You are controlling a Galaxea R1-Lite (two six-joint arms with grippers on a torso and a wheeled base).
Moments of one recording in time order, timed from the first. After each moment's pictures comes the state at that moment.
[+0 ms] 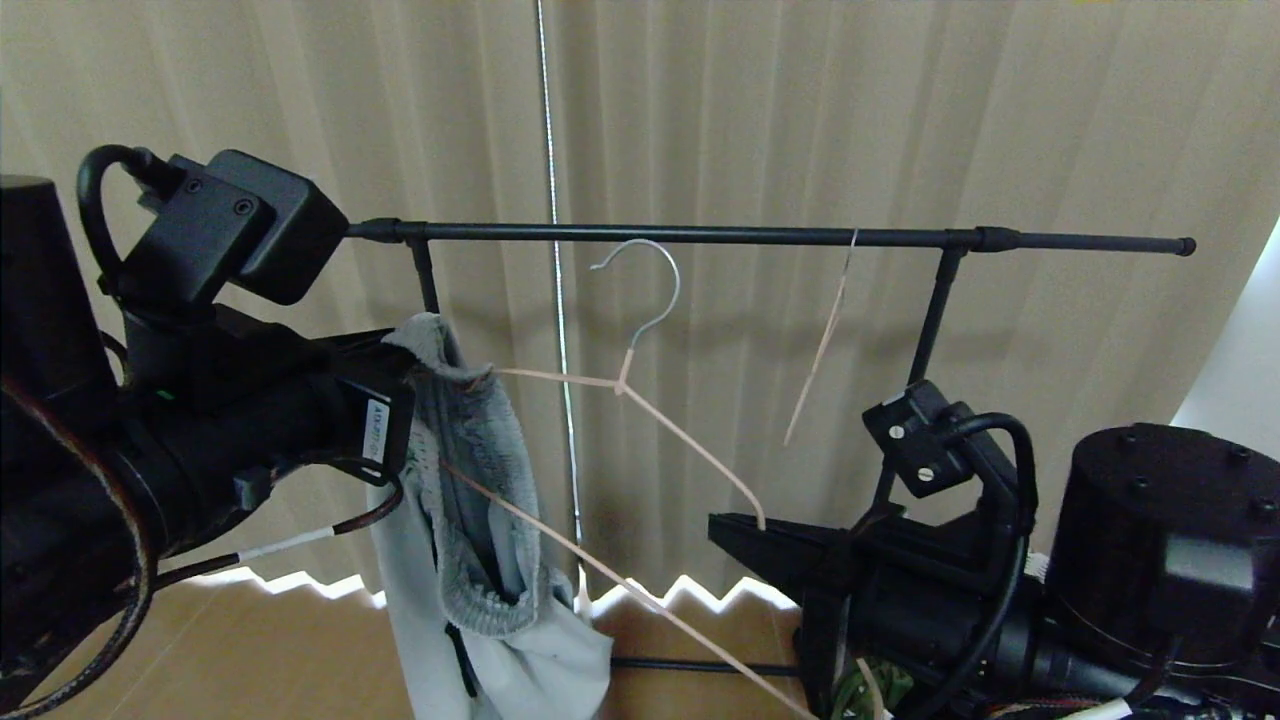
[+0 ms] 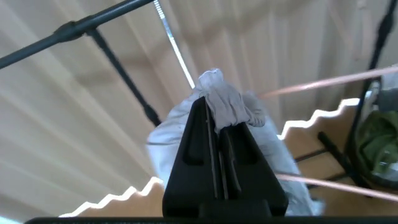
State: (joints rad) left arm -0.67 1.32 -0.81 -0.34 0.44 0.26; right arm 0.90 1.59 -0.57 -0.77 -0.06 0.35
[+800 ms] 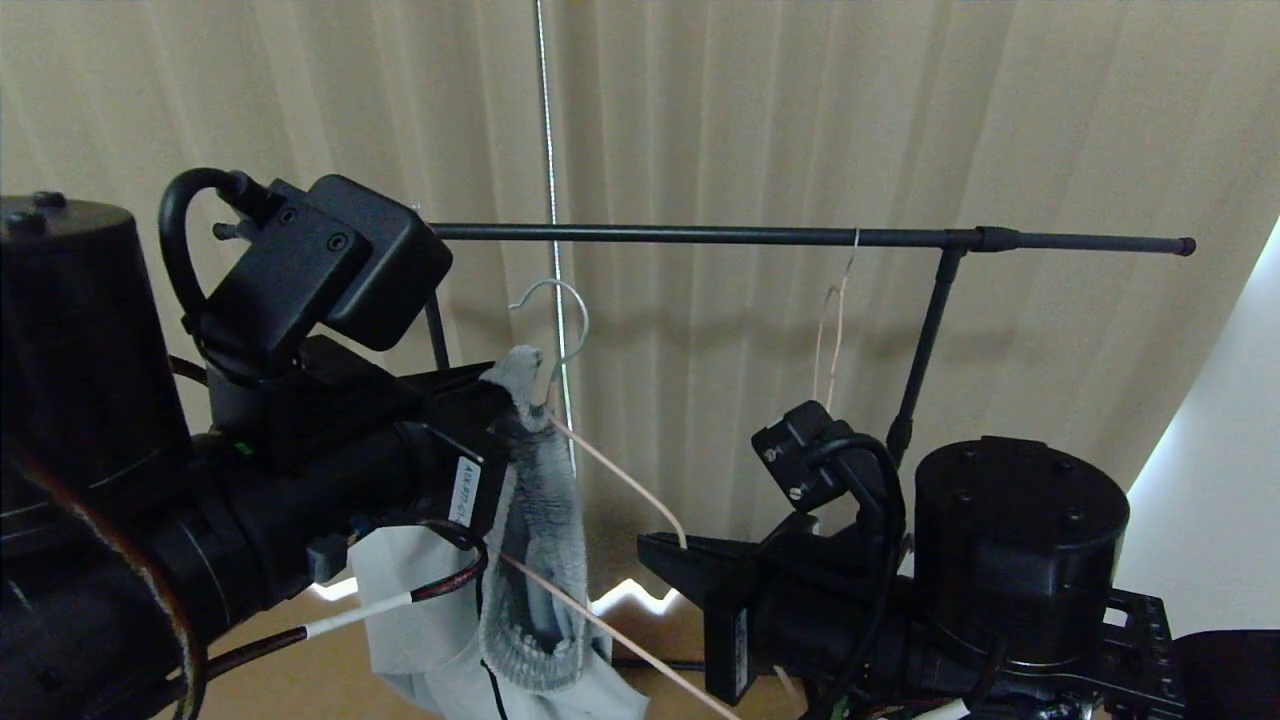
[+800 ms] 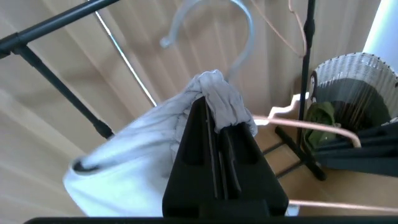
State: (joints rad) left arm -0.86 1.36 -0.82 -0.35 0.44 0.21; right arm 0.95 1.73 -0.66 -0.79 -0.06 0.35
